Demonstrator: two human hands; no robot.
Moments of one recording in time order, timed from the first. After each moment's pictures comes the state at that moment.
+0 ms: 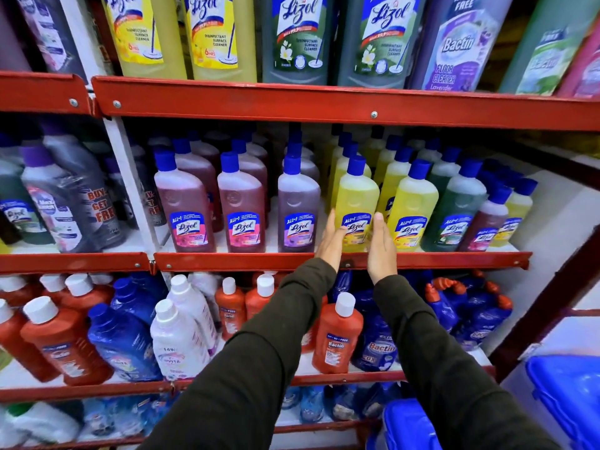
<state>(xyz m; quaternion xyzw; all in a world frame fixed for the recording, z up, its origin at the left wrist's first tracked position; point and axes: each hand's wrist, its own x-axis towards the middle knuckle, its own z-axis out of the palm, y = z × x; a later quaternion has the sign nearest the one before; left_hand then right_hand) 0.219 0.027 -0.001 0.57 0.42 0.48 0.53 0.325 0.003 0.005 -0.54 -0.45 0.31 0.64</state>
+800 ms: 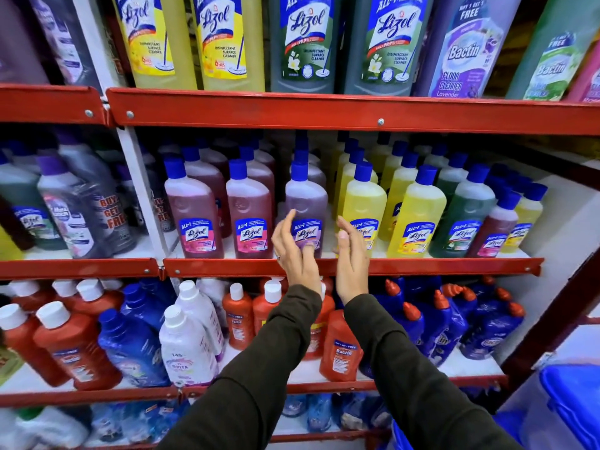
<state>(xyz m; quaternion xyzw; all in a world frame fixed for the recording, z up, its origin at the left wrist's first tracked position) 0.172 -0.007 -0.007 0.50 0.41 0.72 0.26 0.257 -0.014 -0.003 -0.48 -0.55 0.23 0.65</state>
